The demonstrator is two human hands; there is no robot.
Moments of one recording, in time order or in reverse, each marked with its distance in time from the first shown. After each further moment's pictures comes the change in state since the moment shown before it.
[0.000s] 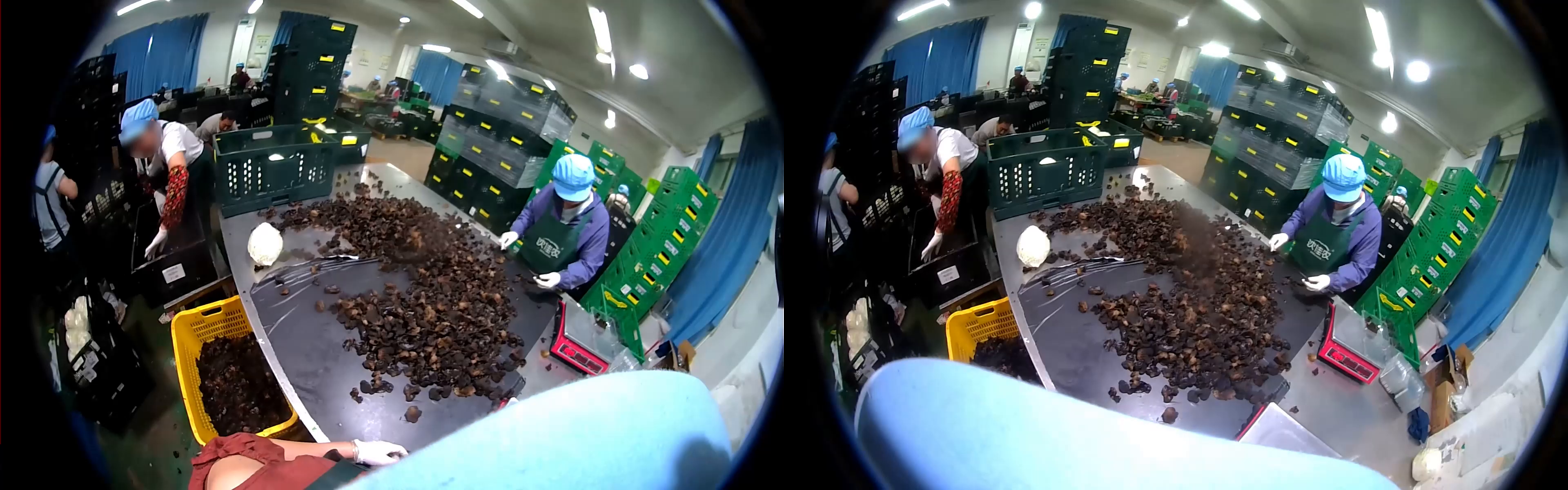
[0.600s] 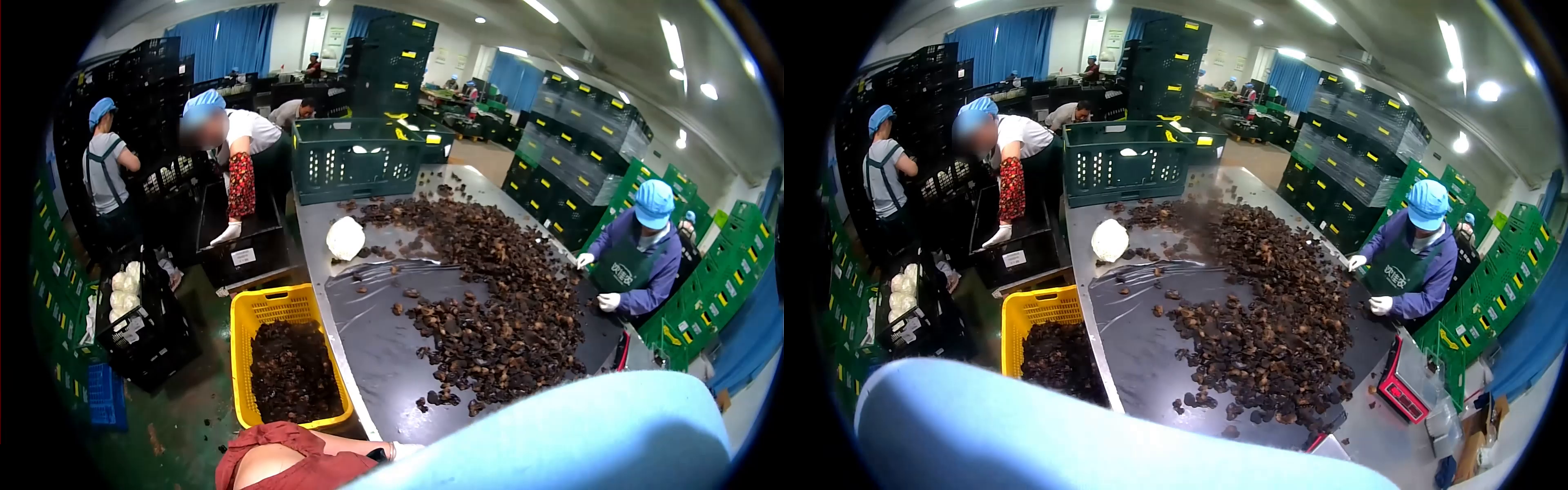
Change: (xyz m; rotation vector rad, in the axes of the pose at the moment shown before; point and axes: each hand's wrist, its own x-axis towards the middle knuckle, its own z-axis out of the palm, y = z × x) left_hand -0.084 0.029 -0.049 -0.145 0.309 0.036; right_hand 0.023 -0.044 0.043 -0.099 -0.002 -0.210
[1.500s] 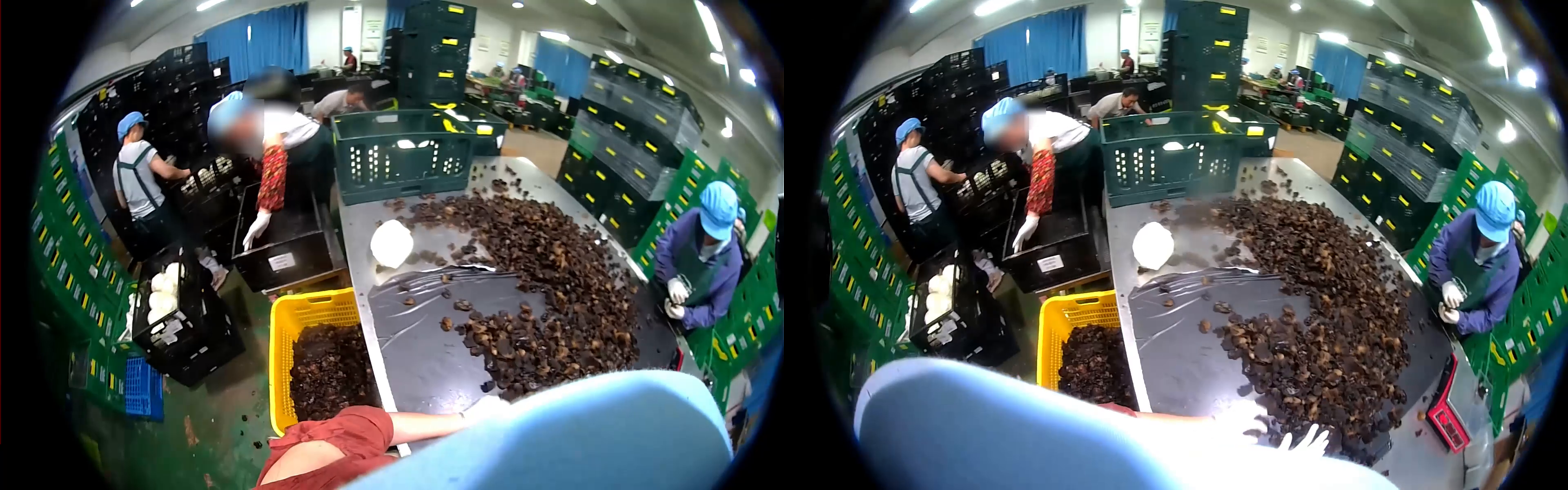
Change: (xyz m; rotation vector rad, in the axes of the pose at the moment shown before) left_hand 0.117 -0.008 -0.099 0.876 0.317 0.207; right_hand 0.071 -0.008 0.058 -0.170 0.039 -0.062
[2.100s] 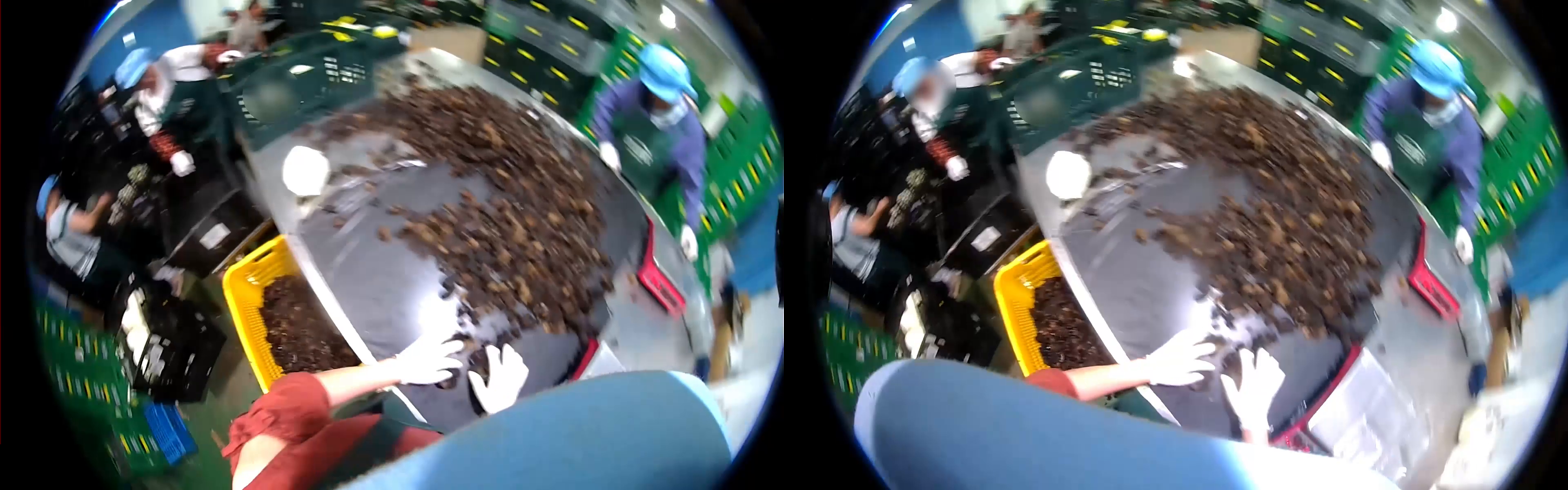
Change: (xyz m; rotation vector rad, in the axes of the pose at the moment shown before) left_hand -0.078 0.028 -0.019 -0.075 0.095 0.341; right_hand -0.005 -0.001 -0.039 0.021 -0.025 0.131
